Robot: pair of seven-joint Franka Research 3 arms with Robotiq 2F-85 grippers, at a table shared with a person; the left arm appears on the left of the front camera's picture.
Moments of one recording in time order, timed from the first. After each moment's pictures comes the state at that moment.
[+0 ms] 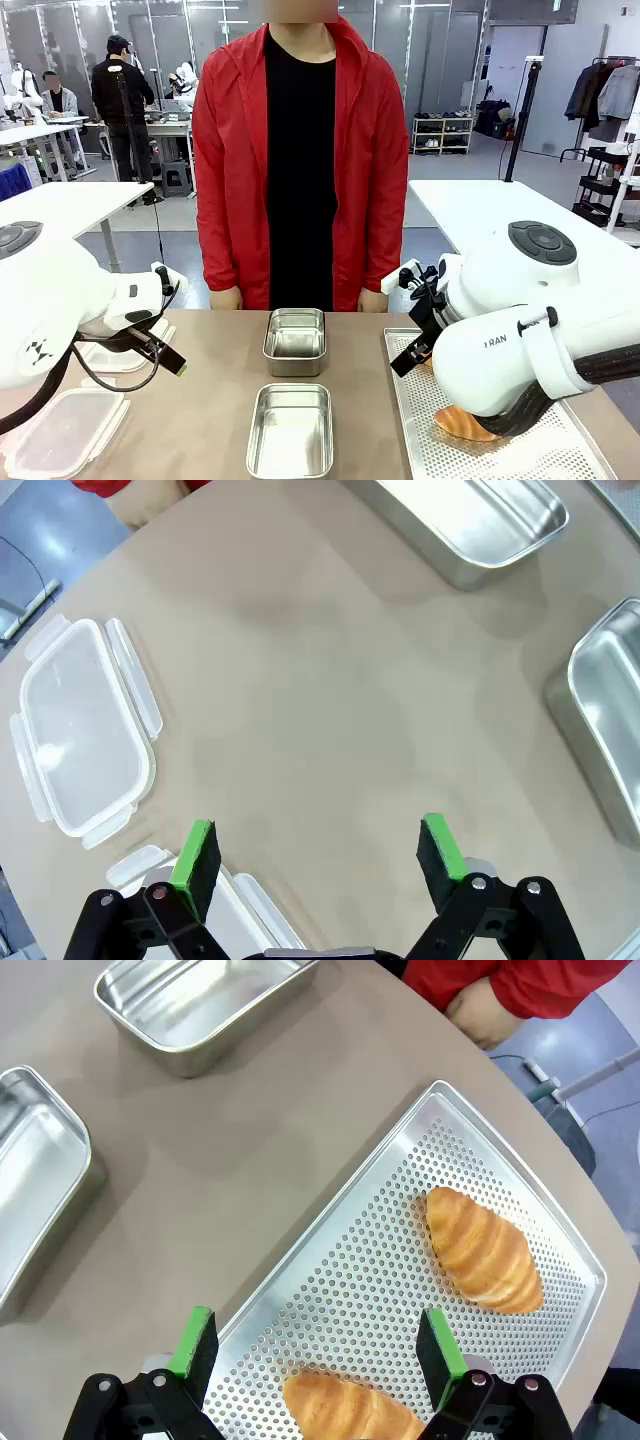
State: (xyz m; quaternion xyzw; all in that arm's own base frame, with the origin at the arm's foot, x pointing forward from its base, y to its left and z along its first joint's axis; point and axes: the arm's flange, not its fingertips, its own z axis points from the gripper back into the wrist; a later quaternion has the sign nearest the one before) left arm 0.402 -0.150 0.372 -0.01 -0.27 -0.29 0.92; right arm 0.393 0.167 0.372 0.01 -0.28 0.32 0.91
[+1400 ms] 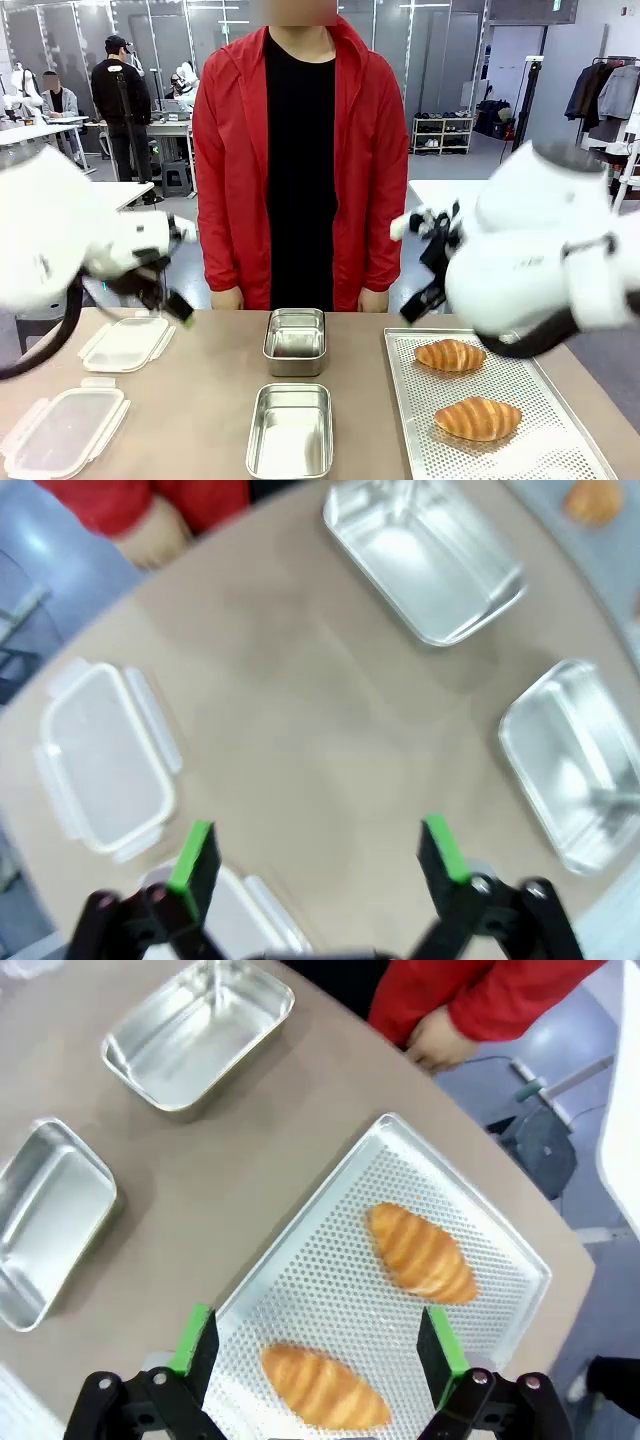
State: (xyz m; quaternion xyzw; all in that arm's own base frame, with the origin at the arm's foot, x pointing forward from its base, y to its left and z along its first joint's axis) left arm 0.429 -0.166 0.470 -0.04 -0.25 -0.29 0.92; right arm 0.403 0.155 0.478 0.01 -0.28 0.31 0.91
